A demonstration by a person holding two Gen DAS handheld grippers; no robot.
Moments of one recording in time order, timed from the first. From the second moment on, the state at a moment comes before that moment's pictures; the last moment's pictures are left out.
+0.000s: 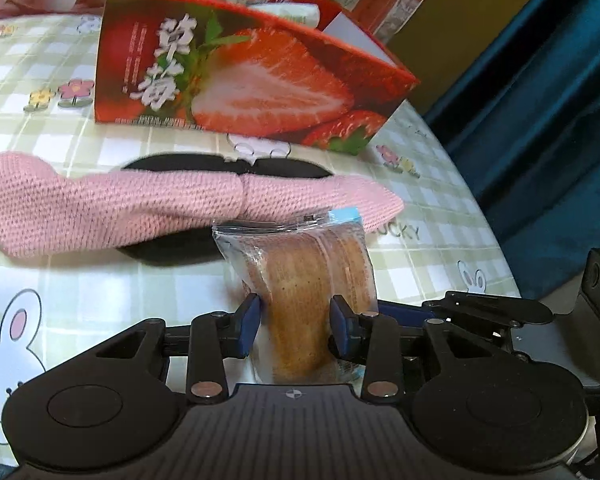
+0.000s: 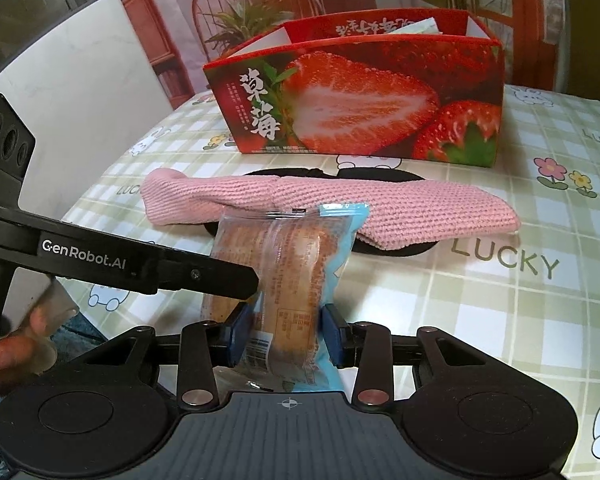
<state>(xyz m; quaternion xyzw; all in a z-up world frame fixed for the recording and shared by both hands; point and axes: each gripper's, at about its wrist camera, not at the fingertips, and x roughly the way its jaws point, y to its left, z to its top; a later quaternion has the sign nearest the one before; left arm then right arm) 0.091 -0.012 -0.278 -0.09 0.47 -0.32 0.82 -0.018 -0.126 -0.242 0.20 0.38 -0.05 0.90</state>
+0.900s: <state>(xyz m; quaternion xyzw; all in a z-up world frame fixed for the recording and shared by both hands) 0.120 -0.043 -0.183 -0.04 0.33 -0.38 0.87 0.007 -0.171 -0.187 0.13 0.28 -0.08 0.95</state>
